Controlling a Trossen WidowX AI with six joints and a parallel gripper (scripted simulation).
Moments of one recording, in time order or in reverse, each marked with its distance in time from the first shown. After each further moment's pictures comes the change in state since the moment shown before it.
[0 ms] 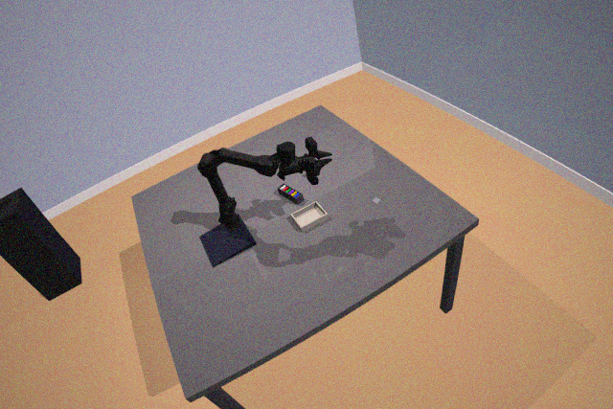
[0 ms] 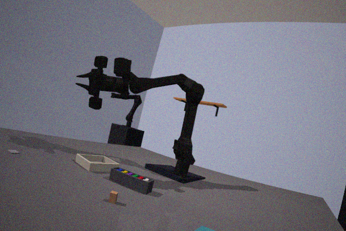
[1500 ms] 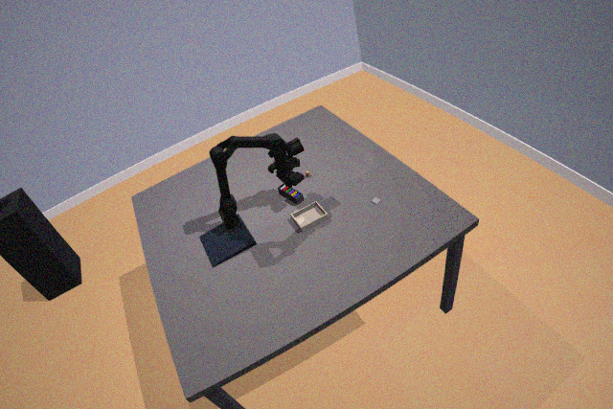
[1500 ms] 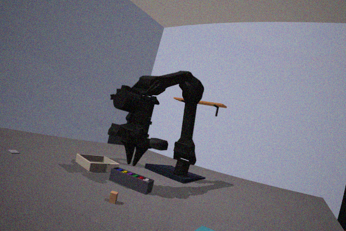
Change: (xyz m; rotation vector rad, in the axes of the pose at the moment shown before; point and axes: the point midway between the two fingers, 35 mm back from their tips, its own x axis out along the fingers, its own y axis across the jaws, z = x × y) arm -0.092 -0.199 -0.203 -1.532 1.330 -0.831
